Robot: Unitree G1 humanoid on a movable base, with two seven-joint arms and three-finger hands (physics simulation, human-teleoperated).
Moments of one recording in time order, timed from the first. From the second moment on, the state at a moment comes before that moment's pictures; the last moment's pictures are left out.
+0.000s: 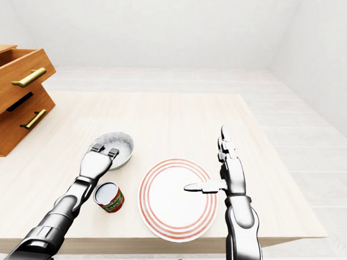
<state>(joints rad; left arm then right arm) -0.38 0.32 -0.10 0.79 1.57 -0.09 0.52 0.12 -0.04 -0.17 -0.36 -0.02 0.09 0.20</state>
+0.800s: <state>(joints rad) -0.37 0.33 -0.08 0.73 1.54 -0.09 0.52 0.11 -0.05 -0.17 -0.34 -0.03 0.09 0.20</state>
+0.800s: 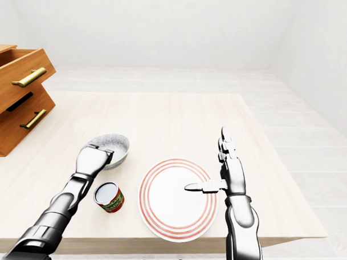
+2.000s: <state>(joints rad) -0.22 0.28 0.07 0.10 1.15 -0.09 0.10 0.16 -0.04 -0.20 -0.43 -0.02 0.09 0.21</state>
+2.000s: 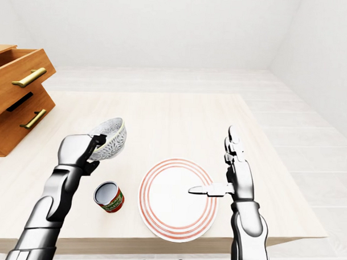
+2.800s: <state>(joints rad) -0.03 0.12 -0.03 -0.32 1.11 -0.09 -0.11 0.22 -0.01 -0.25 -0.53 -0.02 0.09 0.25</state>
